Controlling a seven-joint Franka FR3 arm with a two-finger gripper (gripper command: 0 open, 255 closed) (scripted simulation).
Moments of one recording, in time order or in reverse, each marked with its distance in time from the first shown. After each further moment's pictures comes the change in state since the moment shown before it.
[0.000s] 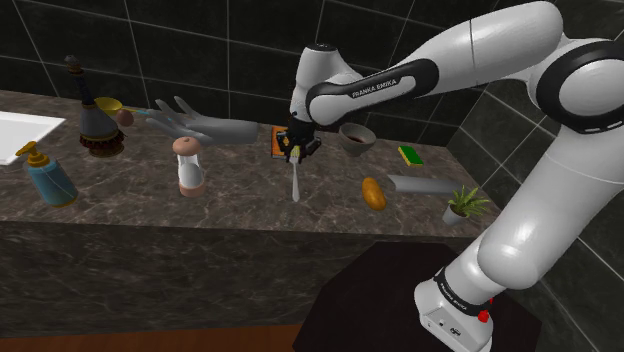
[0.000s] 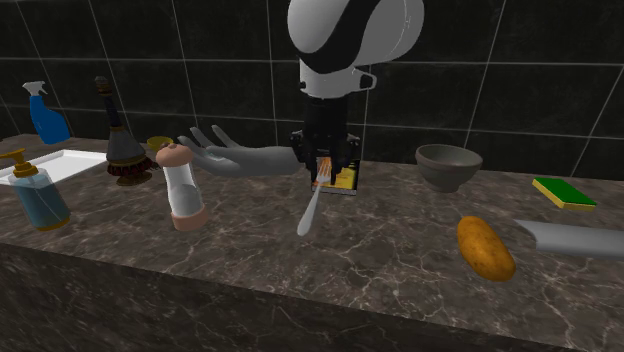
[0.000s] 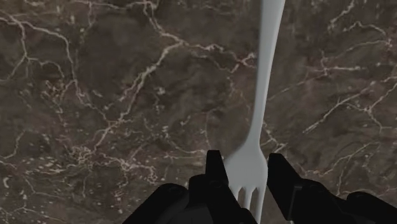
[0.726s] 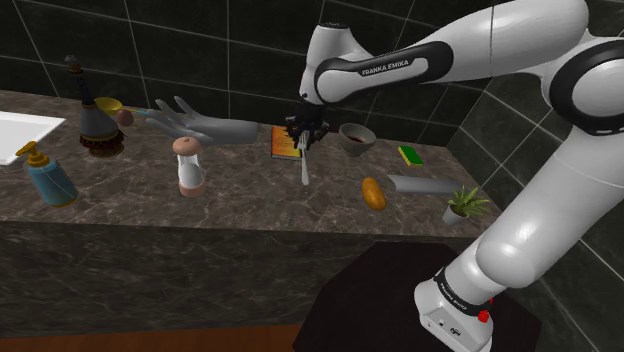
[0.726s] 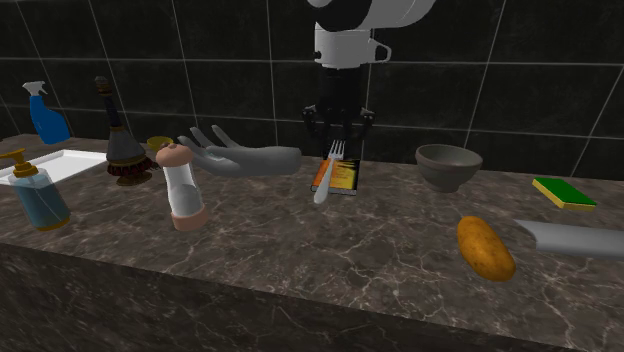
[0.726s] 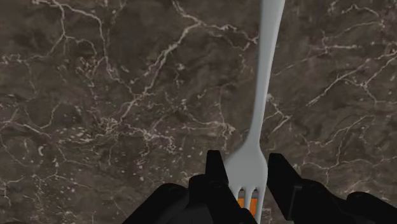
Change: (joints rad) arm -0.034 -0.057 -0.018 0.046 0.035 -0.096 -0.077
